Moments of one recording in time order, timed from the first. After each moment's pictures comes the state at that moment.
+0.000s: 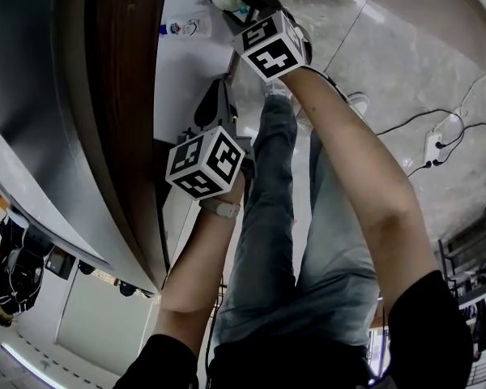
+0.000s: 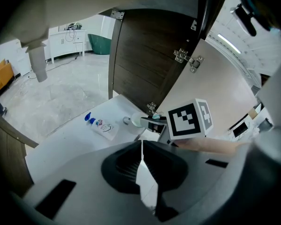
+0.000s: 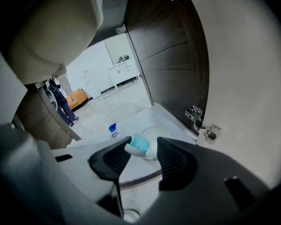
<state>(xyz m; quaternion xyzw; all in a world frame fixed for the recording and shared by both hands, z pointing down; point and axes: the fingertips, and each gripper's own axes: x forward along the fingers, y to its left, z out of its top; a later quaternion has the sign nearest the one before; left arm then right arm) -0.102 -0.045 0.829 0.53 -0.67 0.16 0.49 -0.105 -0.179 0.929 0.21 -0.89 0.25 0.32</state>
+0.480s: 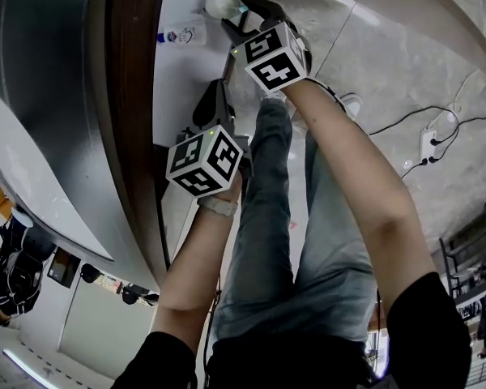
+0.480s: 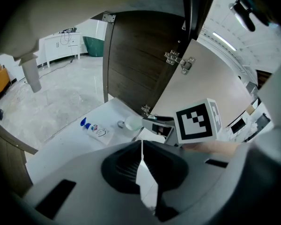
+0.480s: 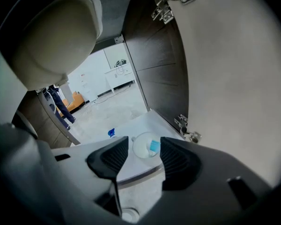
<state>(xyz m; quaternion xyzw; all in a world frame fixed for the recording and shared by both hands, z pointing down) -0.088 -0.060 0.813 0.55 -0.66 0.17 0.48 -0.078 -0.188 0.895 0.24 -0.89 0.25 0.30</state>
